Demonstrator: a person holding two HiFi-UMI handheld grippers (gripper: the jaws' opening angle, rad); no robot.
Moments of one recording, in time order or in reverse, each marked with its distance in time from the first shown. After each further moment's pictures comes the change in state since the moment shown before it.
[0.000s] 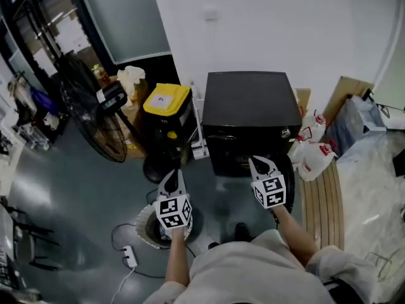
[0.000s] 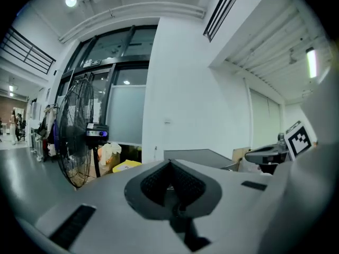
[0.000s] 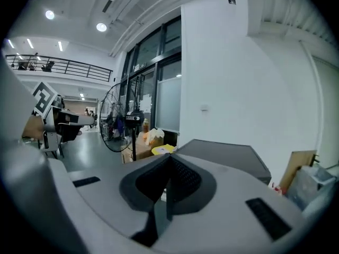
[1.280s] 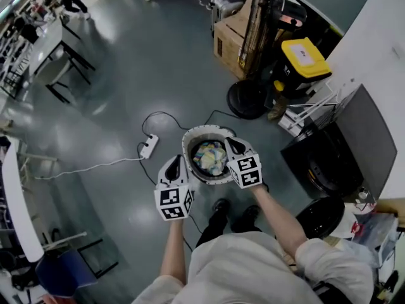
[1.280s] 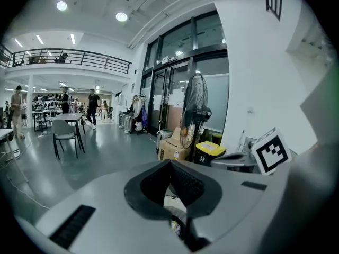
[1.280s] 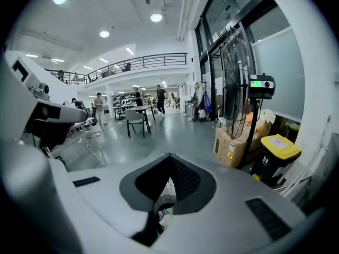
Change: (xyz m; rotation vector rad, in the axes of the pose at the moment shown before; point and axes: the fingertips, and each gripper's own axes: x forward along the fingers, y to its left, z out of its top) left arm -0.319 0.285 -0.173 -0.306 0.131 0.767; right arm 0.136 0.562 -0.096 -0.249 0.213 0.911
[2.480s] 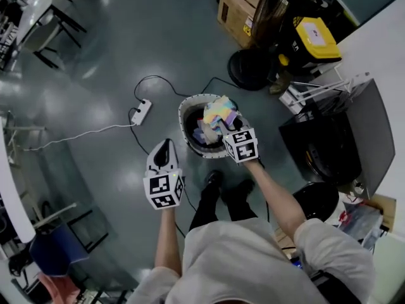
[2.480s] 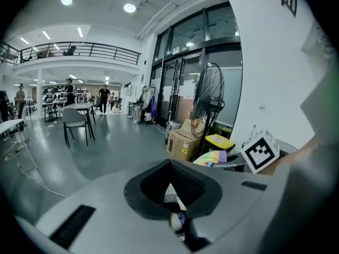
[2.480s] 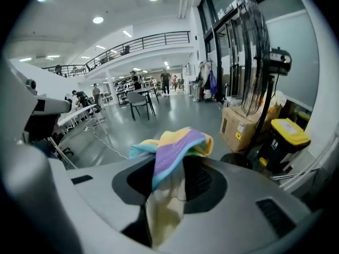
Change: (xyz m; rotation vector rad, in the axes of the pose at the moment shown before) left arm 0.005 0.039 -0.054 -0.059 0.079 0.098; right arm 0.068 0.002 -0.071 0.014 0.202 0.073
